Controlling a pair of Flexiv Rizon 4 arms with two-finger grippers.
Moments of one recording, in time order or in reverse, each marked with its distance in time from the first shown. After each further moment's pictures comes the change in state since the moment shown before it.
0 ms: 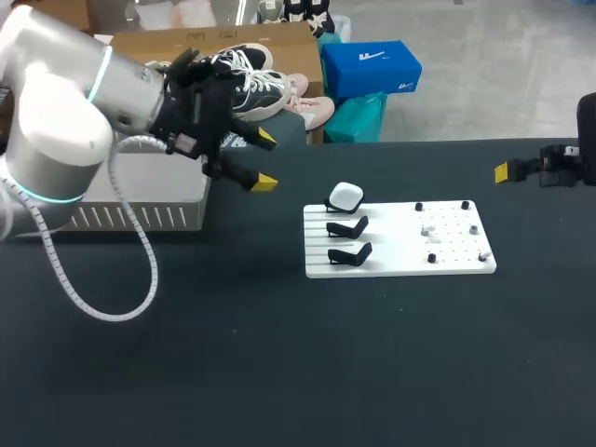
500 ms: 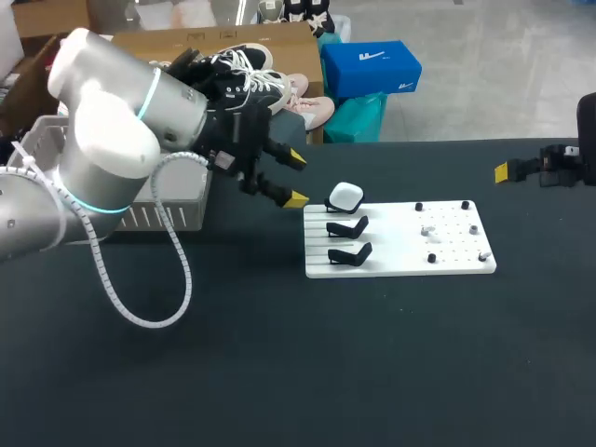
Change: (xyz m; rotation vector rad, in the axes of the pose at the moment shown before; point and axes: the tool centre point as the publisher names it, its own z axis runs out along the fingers) left arm 0.008 0.003 0.063 0.043 0.008 -0.042; right arm 0.000 0.000 0.000 0.000 0.000 0.000
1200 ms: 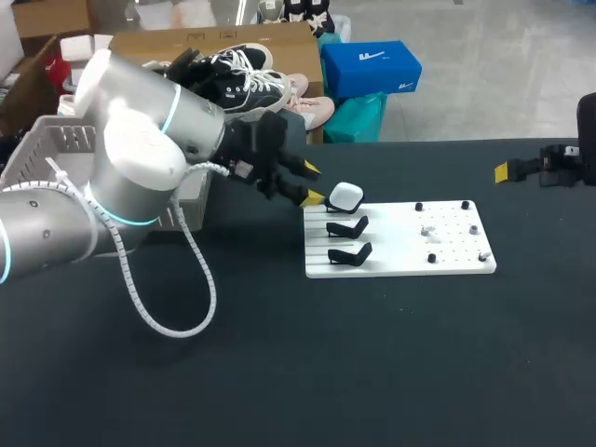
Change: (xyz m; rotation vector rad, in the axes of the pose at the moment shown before) left arm 0.005 0.017 0.035 -0.034 -0.027 -0.025; right arm 0.000 0.000 0.000 0.000 0.000 0.000
